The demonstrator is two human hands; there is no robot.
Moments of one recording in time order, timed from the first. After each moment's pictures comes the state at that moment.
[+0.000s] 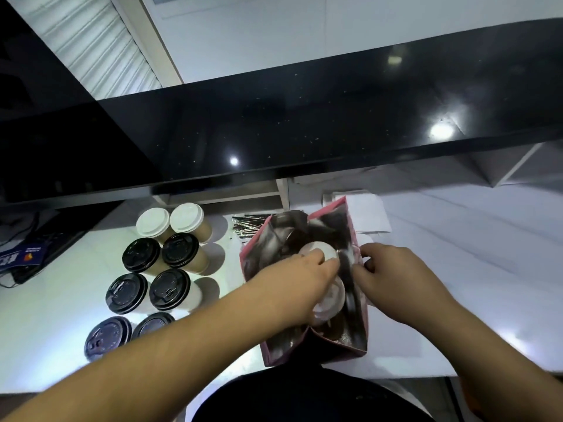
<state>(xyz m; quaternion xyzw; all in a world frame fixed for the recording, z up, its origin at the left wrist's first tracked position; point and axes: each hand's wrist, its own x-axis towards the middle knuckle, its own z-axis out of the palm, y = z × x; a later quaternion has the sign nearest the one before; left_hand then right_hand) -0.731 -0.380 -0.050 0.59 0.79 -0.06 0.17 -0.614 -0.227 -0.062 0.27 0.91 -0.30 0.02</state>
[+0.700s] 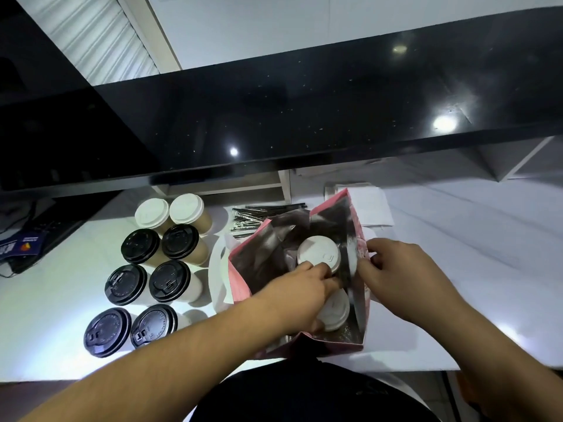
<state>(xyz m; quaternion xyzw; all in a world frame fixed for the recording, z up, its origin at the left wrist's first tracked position) -0.730 -0.388 -0.110 0.59 0.78 -0.05 0.21 -0.613 -0.228 -0.064 0.27 0.92 -0.29 0.01</state>
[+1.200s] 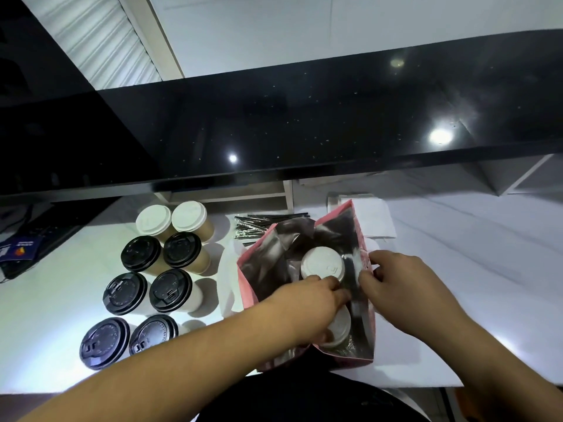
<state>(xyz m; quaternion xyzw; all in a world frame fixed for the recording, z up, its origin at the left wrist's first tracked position) -0.730 -0.381 -0.085 0.61 0.76 -0.09 0.23 -0.622 -0.236 -0.059 0.29 0.92 -0.27 0.02</state>
